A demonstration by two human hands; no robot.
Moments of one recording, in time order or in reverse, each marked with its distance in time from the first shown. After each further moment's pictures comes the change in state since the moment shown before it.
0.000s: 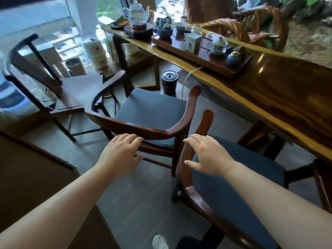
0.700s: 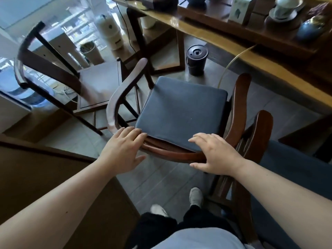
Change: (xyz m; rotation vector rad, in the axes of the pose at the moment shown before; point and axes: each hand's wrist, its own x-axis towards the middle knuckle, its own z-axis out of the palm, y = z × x) left_hand 0.101 -0.188 0.030 0.140 -0.224 0.069; right_hand 0.204 -0.006 0.071 0.206 -0.145 -0.057
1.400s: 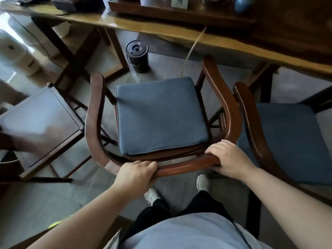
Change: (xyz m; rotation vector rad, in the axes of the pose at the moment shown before) left_hand 0.058 -0.111 0.081 -0.269 0.029 0.581; right_hand 0.030 -0.060 0.074 0.064 0.196 0.494
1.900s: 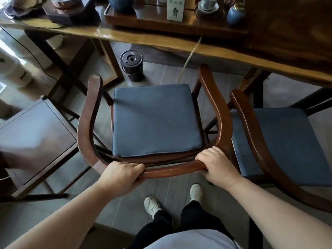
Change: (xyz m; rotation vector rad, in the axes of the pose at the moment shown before) left_hand 0.006 -0.080 -0.011 0.047 0.037 0.195; right_hand 0.034 -0.041 0.022 0.036 0.131 0.059
